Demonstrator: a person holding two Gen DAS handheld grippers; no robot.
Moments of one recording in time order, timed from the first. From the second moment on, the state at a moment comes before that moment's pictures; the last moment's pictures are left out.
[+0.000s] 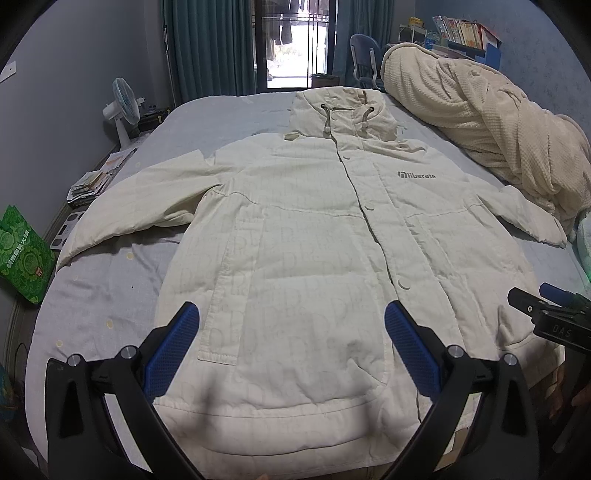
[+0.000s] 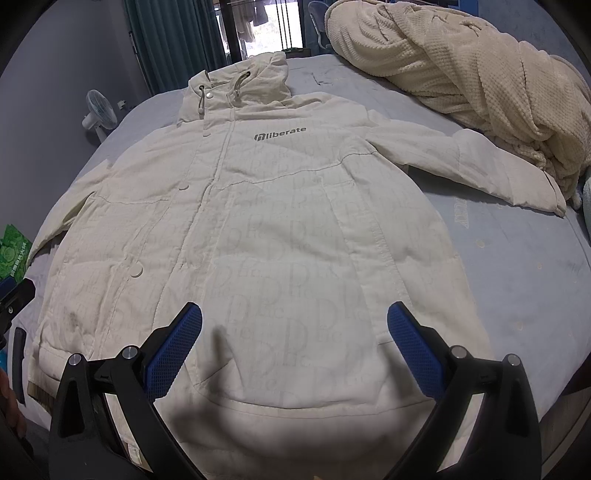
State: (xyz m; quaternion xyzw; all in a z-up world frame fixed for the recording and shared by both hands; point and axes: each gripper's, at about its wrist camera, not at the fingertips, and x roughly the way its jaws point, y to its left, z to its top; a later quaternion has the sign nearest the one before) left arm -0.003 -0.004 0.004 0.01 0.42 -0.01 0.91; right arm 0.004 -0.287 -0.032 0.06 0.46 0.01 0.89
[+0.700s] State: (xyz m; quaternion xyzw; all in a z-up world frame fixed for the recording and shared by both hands) left arm -0.005 -0.006 0.005 0.01 0.41 -0.01 0.91; right arm 0.003 -0.287 -0.033 0.06 0.46 0.01 0.88
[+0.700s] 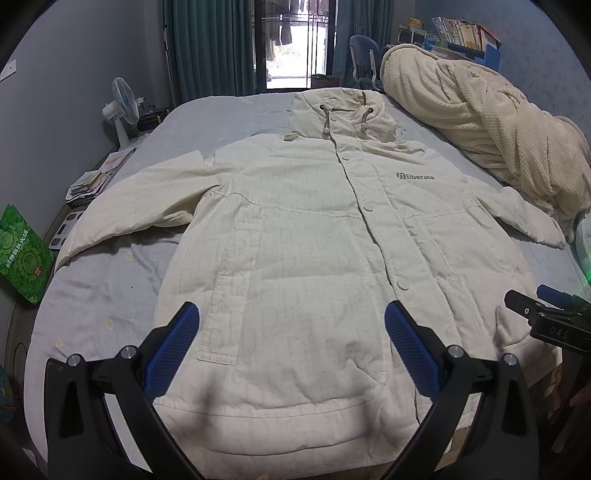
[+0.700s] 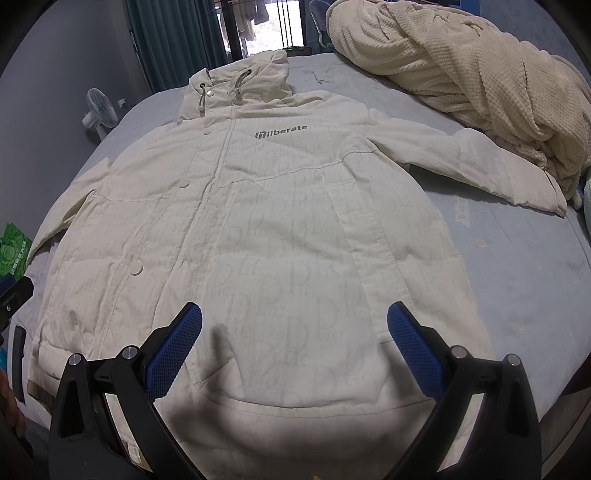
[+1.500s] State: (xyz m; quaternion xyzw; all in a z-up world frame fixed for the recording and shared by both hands) left arm -0.005 -0.005 0.006 0.01 0.41 -0.01 0.91; right arm 0.003 -0.286 -0.035 0.06 0.46 0.01 0.88
